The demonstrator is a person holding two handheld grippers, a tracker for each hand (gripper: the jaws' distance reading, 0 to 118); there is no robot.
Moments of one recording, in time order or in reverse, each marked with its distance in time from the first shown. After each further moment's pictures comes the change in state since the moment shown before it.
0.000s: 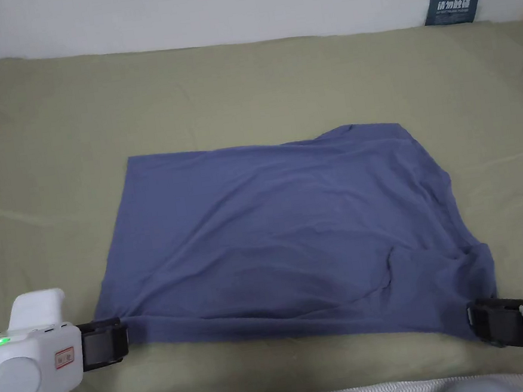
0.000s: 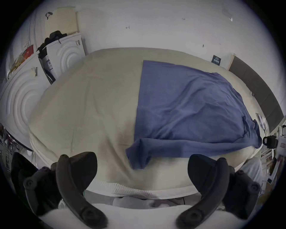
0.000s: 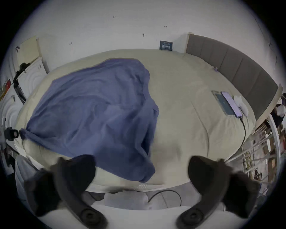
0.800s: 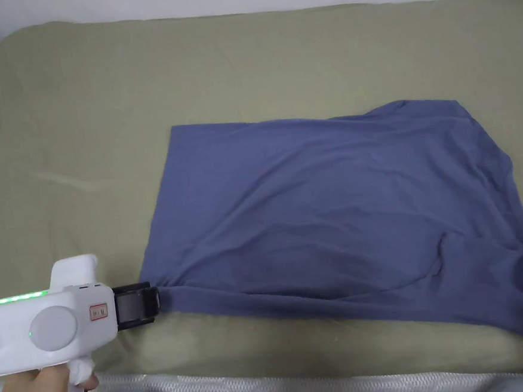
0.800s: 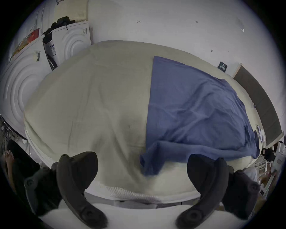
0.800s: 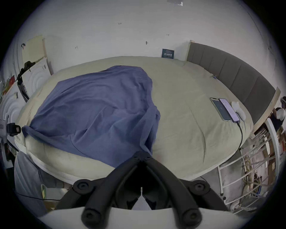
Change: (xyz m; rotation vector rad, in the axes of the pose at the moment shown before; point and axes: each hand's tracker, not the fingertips) left arm -0.027 0.008 -0.045 -0.056 -0.005 0.101; right arm -0.002 -0.011 0.001 0.055 -0.001 0.007
